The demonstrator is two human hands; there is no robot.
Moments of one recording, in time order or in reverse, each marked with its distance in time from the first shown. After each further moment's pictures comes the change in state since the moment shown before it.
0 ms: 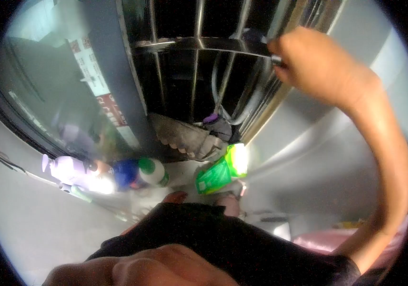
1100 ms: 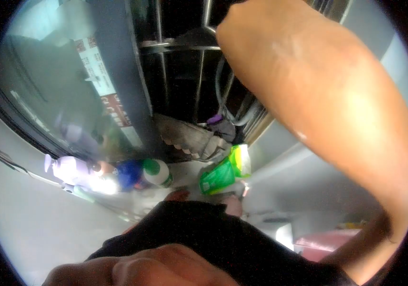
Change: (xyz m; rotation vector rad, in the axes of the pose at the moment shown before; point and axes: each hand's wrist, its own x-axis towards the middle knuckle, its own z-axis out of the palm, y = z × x) left_hand 0.036 -0.066 -0.037 0.463 -0.087 0.033; right_hand 0.039 -0.068 -0.021 -0.520 0.008 0.087
